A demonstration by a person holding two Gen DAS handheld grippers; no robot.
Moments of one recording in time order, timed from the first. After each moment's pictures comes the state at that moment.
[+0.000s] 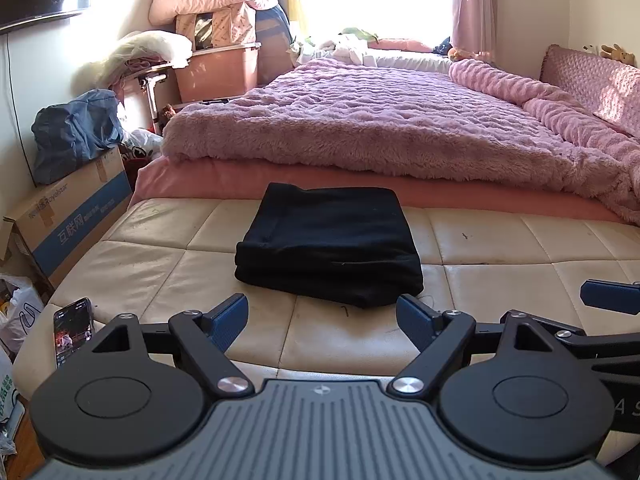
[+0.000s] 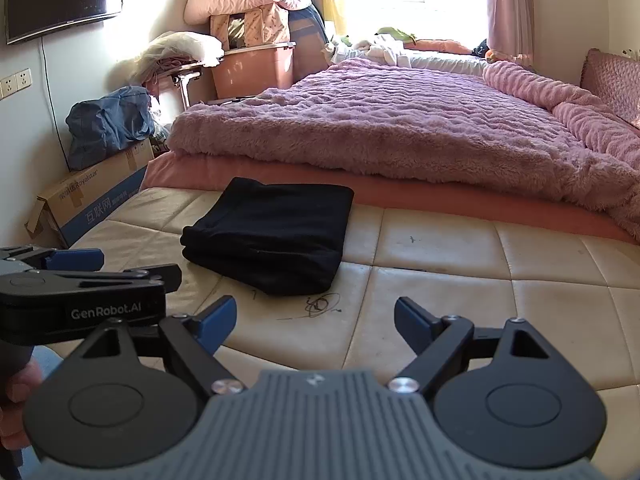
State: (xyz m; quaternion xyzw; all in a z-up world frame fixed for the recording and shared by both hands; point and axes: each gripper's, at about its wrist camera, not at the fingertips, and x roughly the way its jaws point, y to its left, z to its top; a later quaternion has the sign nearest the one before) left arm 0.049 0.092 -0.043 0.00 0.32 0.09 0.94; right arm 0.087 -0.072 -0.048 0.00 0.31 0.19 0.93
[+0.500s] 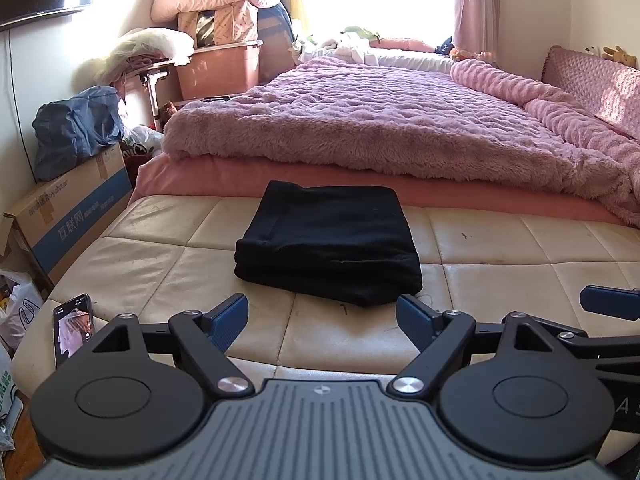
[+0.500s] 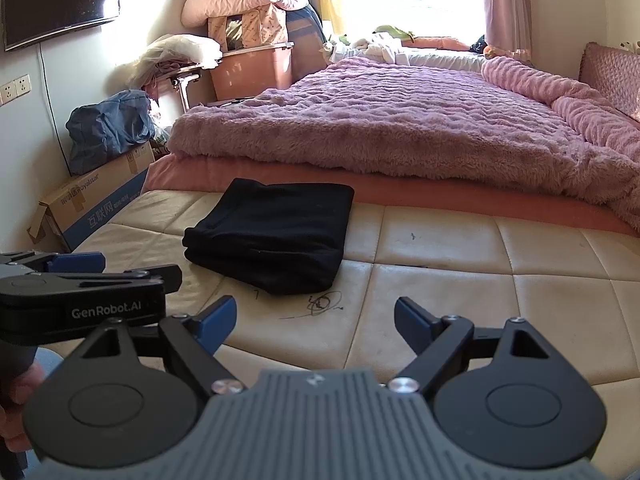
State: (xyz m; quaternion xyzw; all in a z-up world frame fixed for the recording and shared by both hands) left arm 0.048 0.092 -0.044 -0.01 0.32 0.09 0.94; right arm 0.089 -0.075 -0.050 0.02 0.32 0.19 0.93
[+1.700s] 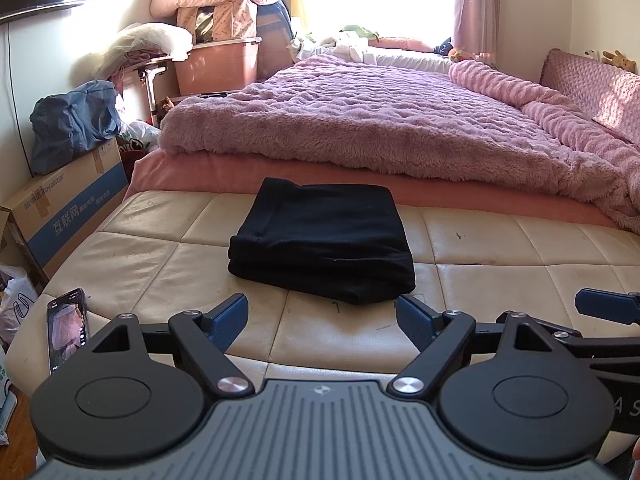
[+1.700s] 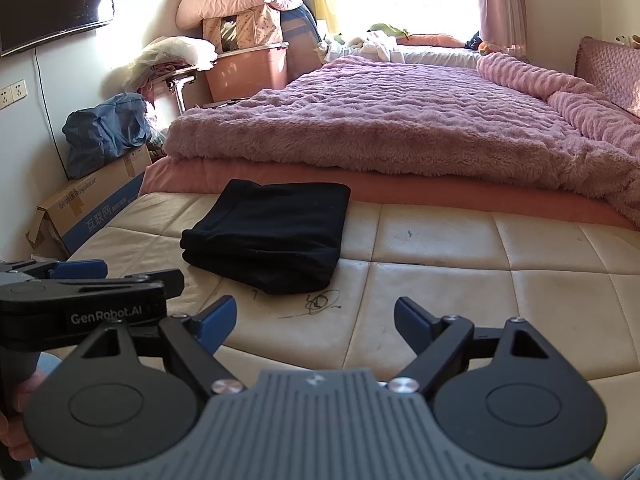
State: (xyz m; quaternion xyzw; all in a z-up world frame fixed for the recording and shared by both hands) left arm 0.048 0.083 -0.046 -0.01 0.32 0.09 0.94; right arm 0.088 -0.073 -0.049 0.02 0.32 0.18 0.93
